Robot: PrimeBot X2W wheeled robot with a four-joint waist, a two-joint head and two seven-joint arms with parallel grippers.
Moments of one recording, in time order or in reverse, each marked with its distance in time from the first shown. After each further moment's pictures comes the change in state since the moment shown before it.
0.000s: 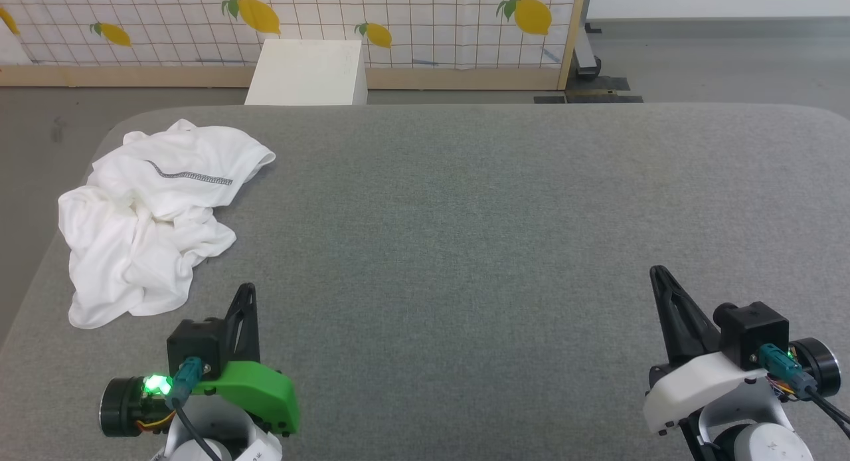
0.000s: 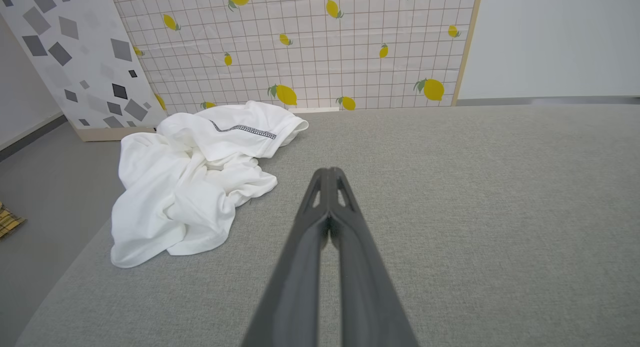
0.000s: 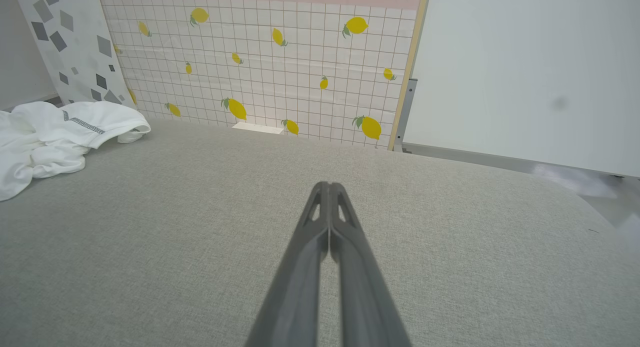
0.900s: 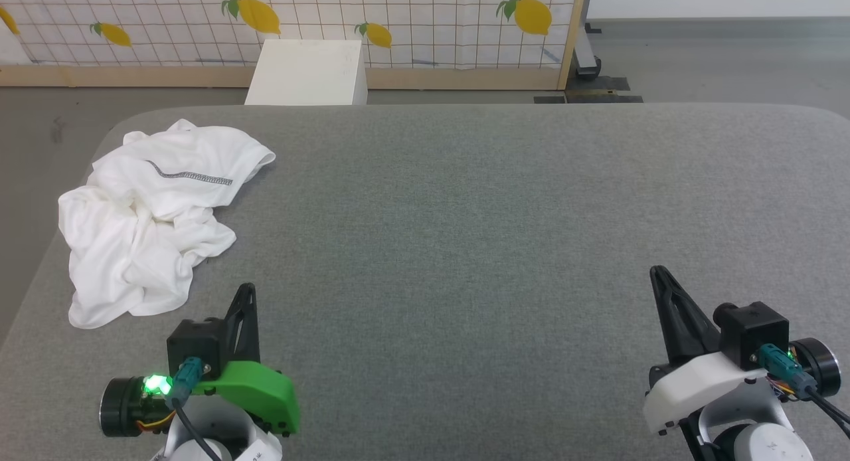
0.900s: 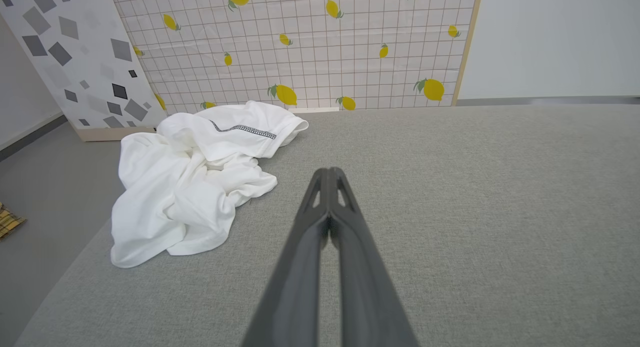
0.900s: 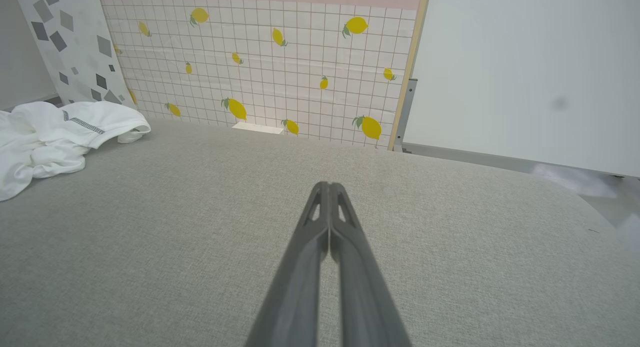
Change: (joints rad) left arm 0.000 0.000 0.000 0.000 0.000 0.000 0.000; right arm 0.000 0.000 0.000 0.000 0.000 0.000 0.000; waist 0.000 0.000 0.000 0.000
